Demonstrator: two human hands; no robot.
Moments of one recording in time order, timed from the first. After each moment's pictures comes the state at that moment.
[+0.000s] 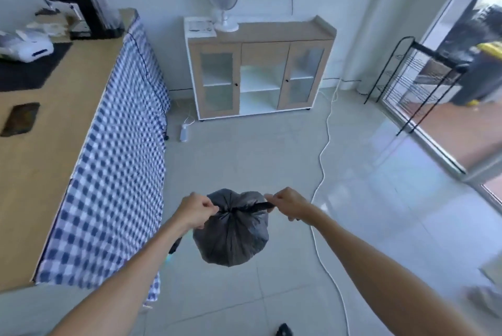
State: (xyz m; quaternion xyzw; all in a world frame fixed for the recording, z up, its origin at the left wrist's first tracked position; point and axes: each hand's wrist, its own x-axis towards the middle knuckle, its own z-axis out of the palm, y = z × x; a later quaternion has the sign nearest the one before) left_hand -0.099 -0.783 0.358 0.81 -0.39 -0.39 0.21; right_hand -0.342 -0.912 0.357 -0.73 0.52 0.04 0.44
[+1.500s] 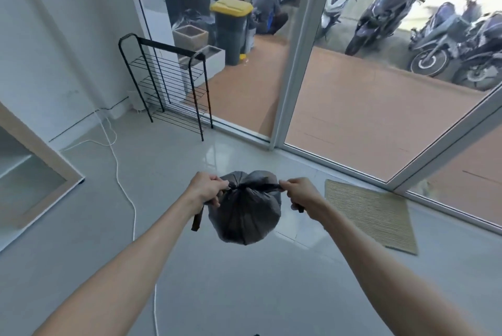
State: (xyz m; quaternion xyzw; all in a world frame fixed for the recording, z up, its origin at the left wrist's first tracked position) left_hand -0.876 -1.599 0.366 0.56 -0.61 -0.55 0.10; right_hand -1.098 -1.462 0.363 -0.27 0.80 -0.34 0.43
